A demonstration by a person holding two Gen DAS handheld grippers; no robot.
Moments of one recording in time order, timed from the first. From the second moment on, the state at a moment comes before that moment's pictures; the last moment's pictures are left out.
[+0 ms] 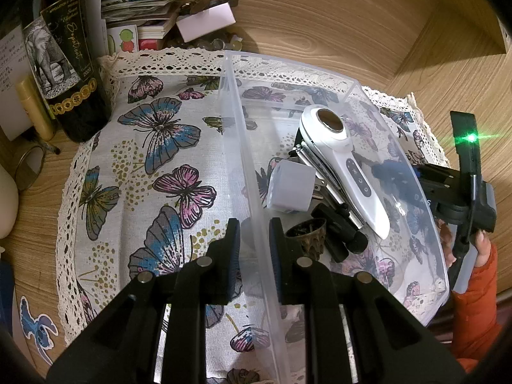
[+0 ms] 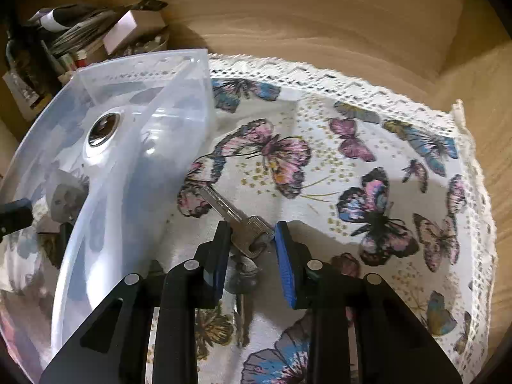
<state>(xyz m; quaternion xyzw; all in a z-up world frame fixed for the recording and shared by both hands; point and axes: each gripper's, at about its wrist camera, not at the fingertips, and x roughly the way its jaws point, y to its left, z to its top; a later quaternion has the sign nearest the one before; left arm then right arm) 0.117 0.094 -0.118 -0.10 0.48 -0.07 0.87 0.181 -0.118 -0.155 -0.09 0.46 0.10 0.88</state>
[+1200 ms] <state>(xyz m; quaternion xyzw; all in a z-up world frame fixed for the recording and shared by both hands) 0.118 0.093 -0.119 -0.10 0.48 -0.07 0.87 0.114 -0.039 -0.050 -0.11 0.30 0.22 0.92</state>
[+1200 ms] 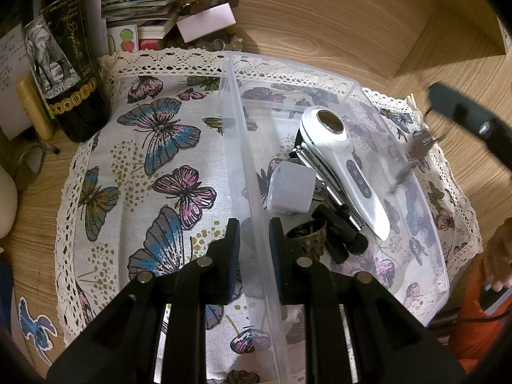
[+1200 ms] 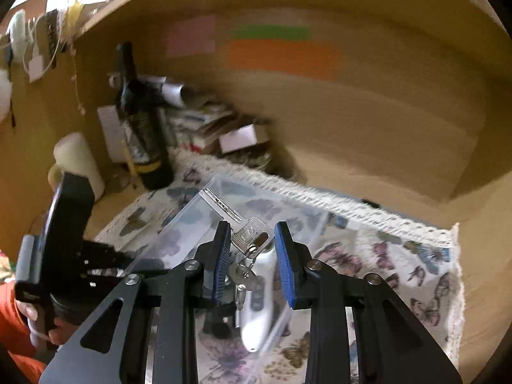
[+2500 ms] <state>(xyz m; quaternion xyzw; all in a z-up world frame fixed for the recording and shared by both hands) 0.057 0.088 -0.052 -0.08 0.35 -0.01 0.93 0.081 -0.088 -0.064 -0.05 0.30 0.24 0.92</state>
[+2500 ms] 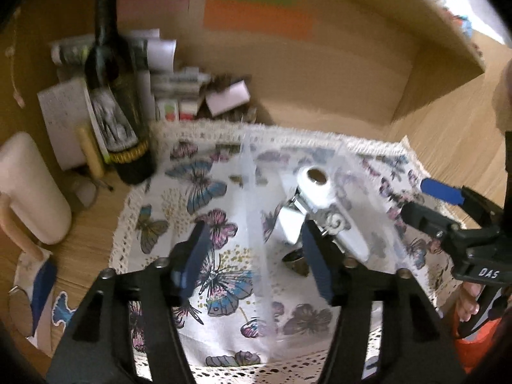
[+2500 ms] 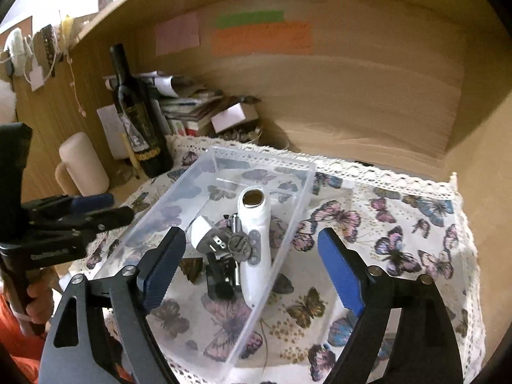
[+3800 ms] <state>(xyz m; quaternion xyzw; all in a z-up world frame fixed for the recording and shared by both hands) -0.023 0.027 0.005 -0.01 0.16 0.00 0.99 -0.008 -0.134 -0.024 -0.03 0.15 0.19 0.97</state>
